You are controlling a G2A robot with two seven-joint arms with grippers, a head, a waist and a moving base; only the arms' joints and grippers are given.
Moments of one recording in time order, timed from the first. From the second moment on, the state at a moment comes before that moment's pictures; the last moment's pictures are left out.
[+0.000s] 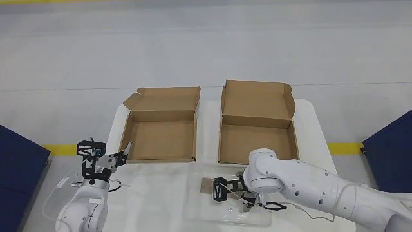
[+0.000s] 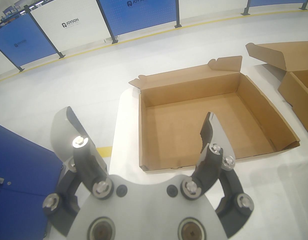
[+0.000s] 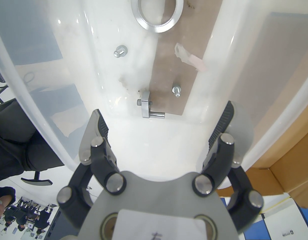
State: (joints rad) left arm 1.73 -1.15 -1.60 -1.80 1.33 0.00 0.00; right arm -0.62 -0.91 0.19 -1.75 -0.71 -0.41 1.31
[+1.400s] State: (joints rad) left arm 1.73 -1.15 -1.60 -1.80 1.33 0.00 0.00; right arm -0.70 -0.97 0.25 -1.63 -0.77 -0.43 1.28
